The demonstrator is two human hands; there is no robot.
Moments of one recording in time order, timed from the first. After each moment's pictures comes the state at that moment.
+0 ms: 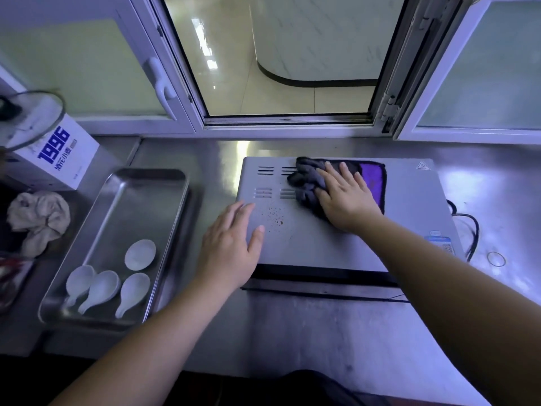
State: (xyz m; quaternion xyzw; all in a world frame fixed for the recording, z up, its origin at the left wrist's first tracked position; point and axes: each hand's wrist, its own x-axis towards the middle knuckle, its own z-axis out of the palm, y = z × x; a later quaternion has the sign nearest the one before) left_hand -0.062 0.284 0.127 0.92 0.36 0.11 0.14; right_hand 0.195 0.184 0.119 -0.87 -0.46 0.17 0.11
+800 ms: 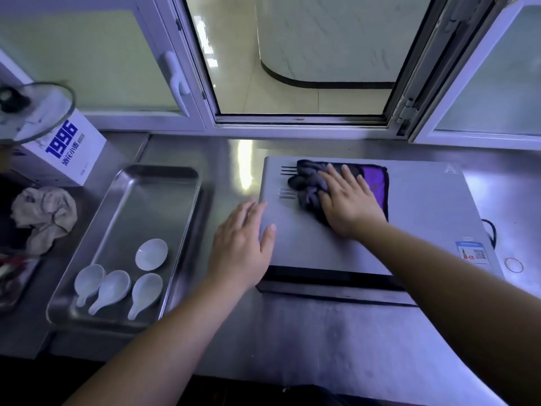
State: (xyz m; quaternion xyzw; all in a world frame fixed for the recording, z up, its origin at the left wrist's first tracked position) left_hand -0.082 0.311 0.122 0.91 0.36 0.13 0.14; right_hand 0.157 0.218 0.114 -0.87 -0.46 0.13 0.10
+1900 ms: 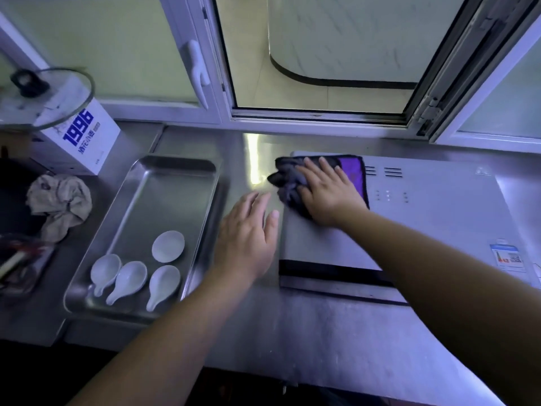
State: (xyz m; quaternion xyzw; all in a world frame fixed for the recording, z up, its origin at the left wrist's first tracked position) left_hand -0.109 0.343 0.122 0.90 0.37 0.17 0.16; right_hand 0.100 0.289 0.117 -0.84 -0.52 0.13 0.08
